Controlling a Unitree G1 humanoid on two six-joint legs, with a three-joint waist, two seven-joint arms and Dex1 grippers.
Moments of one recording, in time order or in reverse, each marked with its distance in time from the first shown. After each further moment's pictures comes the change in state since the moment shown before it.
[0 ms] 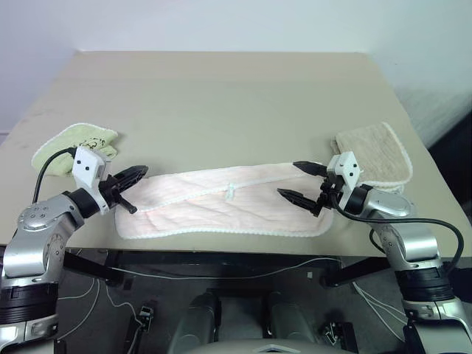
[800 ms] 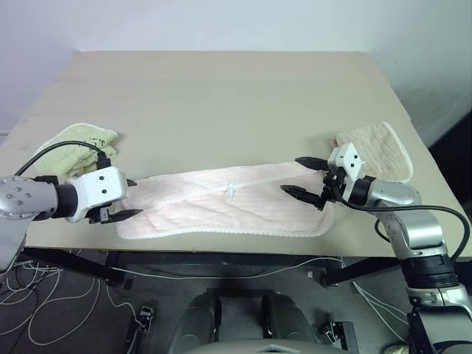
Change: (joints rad) left arm 0.046 0.458 -0.203 -0.171 0.312 -0.126 -0.282; right arm -0.097 -0.050 0.013 0.078 -0.012 0.053 0.072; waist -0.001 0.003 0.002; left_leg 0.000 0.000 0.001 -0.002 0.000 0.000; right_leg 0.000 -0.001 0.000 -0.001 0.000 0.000
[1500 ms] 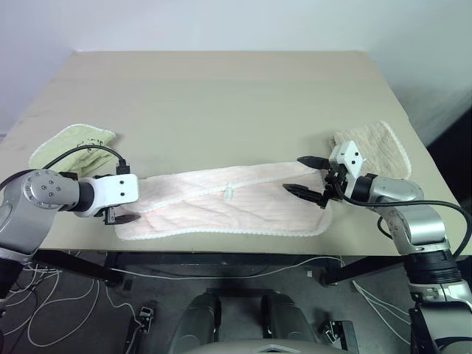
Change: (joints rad) left arm -0.168 -0.023 -0.193 0.183 0.196 -0.068 -0.037; right arm -0.005 -0.014 -0.001 0.002 -0.008 0.022 -0.003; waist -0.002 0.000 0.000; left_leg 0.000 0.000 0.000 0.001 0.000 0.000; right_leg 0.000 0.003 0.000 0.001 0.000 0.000
